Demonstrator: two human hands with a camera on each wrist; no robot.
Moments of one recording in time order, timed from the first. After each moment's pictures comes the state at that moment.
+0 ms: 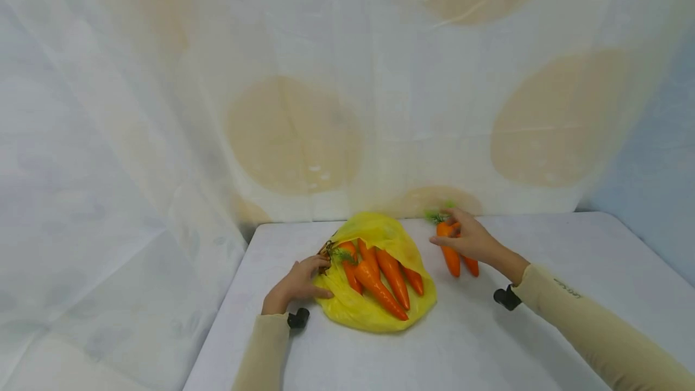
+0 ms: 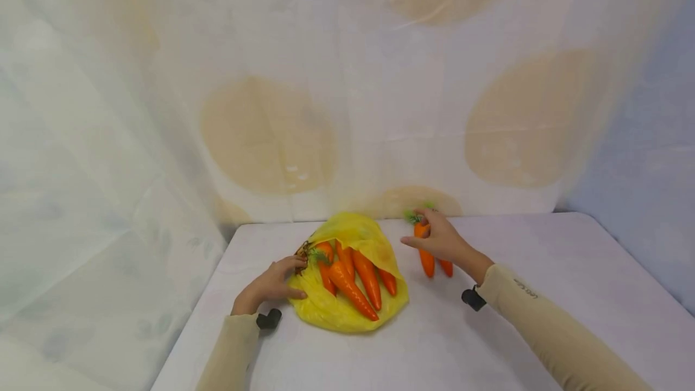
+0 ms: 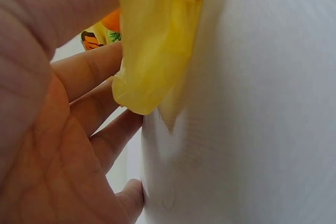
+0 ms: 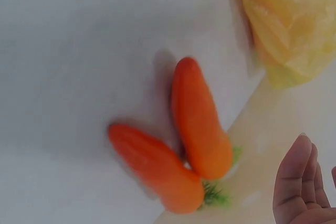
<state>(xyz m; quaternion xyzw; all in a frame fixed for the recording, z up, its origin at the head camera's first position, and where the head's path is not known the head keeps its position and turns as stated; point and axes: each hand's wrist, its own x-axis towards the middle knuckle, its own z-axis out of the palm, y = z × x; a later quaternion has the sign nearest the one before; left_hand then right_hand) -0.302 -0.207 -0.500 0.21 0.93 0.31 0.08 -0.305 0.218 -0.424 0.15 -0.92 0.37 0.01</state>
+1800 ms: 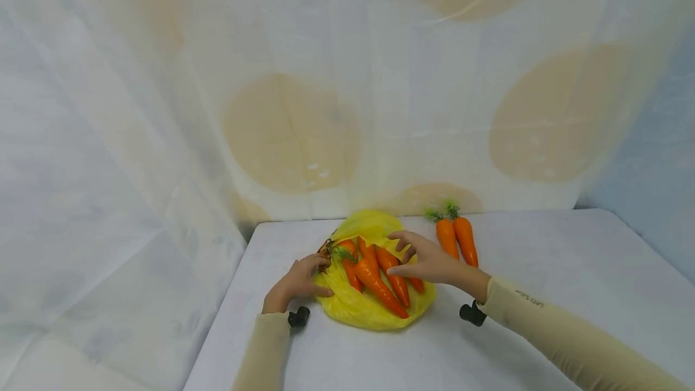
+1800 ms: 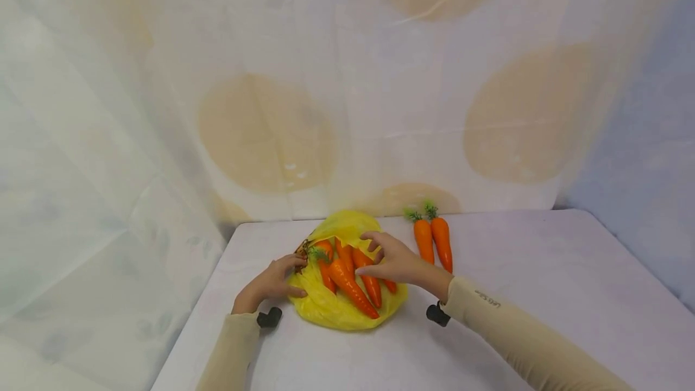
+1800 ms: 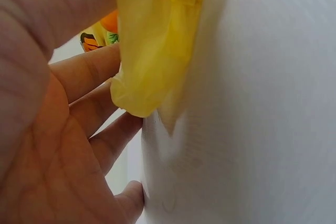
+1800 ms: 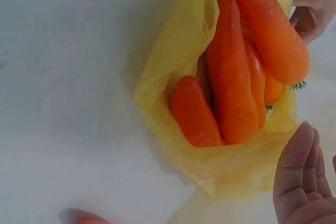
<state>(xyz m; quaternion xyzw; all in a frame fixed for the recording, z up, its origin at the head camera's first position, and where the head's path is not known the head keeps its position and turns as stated) -0.306 -0.200 -0.499 0.21 0.93 0.30 0.09 -0.267 0.140 -0.424 0.26 -0.87 0.42 -0.07</state>
